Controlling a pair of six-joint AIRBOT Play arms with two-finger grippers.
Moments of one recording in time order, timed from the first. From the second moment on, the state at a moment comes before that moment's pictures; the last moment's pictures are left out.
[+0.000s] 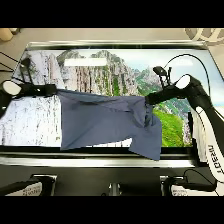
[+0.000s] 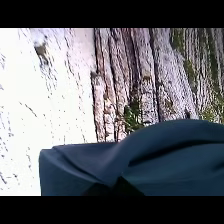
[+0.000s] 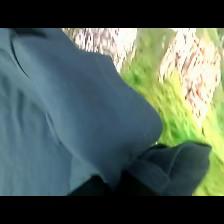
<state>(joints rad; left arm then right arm) 0.04 -1.34 1.17 1.12 -0.83 -1.44 0.04 -1.51 1.29 -1.05 1.02 1.08</state>
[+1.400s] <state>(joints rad) 0.13 -1.17 0.52 1.03 -1.11 -1.42 -0.39 -1.50 1.16 -1.20 1.48 0.88</state>
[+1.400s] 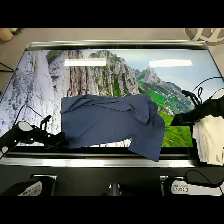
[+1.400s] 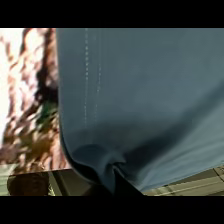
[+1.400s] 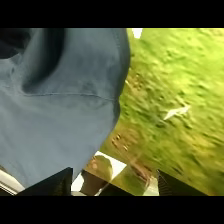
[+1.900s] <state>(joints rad) 0.12 -1.07 0.52 1.04 -1.10 -1.44 -0.34 -1.58 1.03 -1.03 1.22 0.84</state>
